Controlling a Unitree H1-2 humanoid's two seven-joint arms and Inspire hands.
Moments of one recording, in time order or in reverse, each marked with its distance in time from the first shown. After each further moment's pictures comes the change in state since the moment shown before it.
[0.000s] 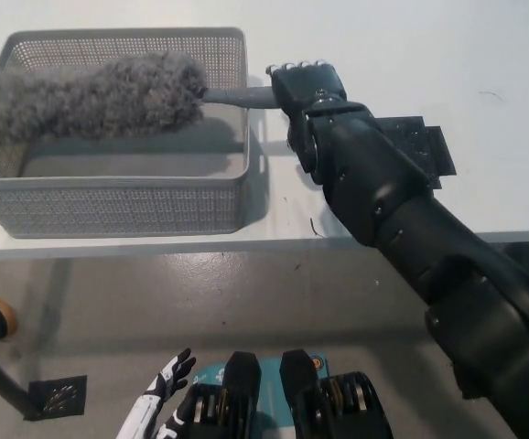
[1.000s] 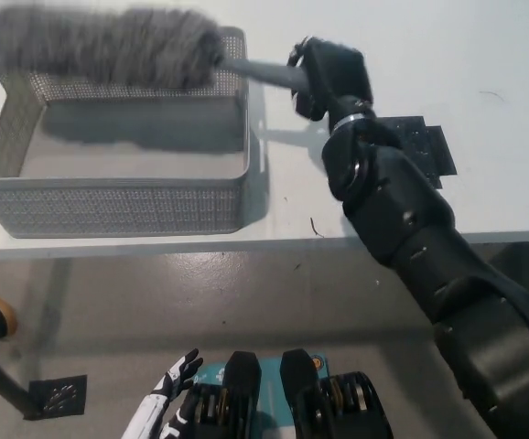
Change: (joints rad) left_arm -0.009 0.000 -0.008 0.005 0.012 0.006 -0.015; right_arm 0.087 -0.004 -0.352 -0.002 0.193 -0.248 -0.495
